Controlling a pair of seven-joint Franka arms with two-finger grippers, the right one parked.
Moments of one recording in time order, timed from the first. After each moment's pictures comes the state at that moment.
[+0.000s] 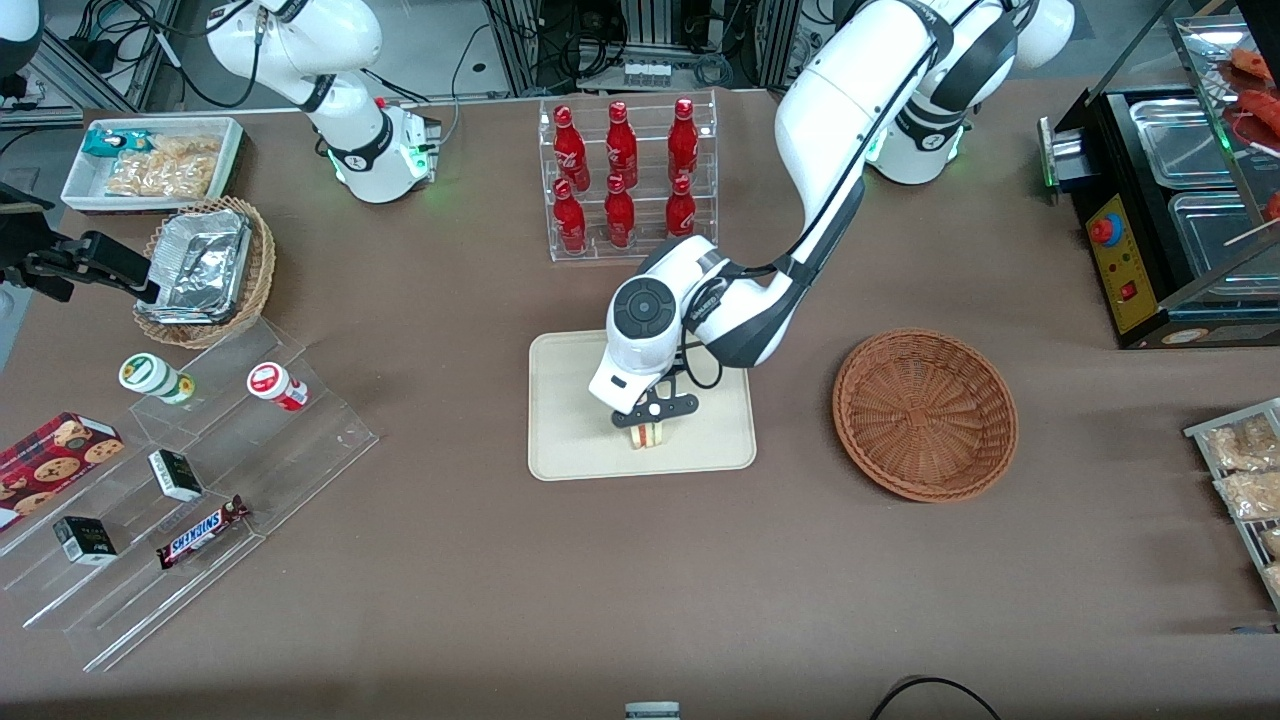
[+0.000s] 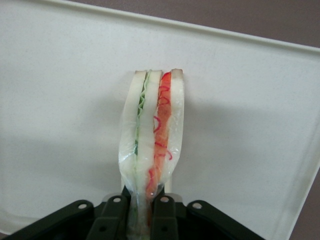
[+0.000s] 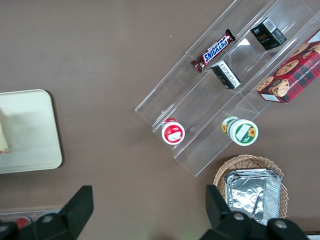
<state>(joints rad) -0.65 0.81 -0.18 -1.35 0.01 2.12 -1.00</state>
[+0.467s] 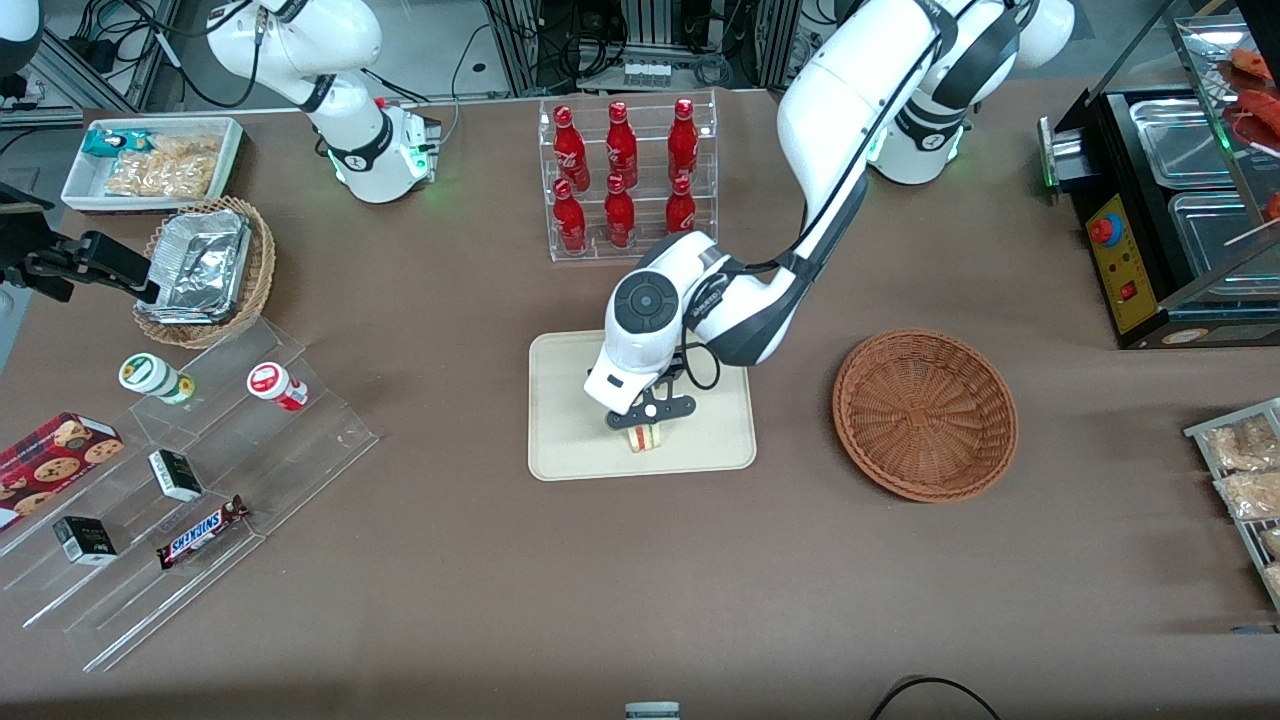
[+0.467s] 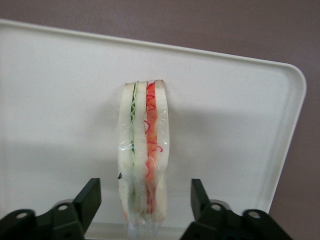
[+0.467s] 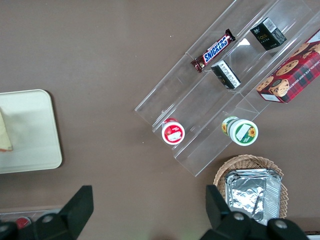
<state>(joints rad) -0.65 0.77 -0.17 -1.32 0.01 2.09 -0.93</state>
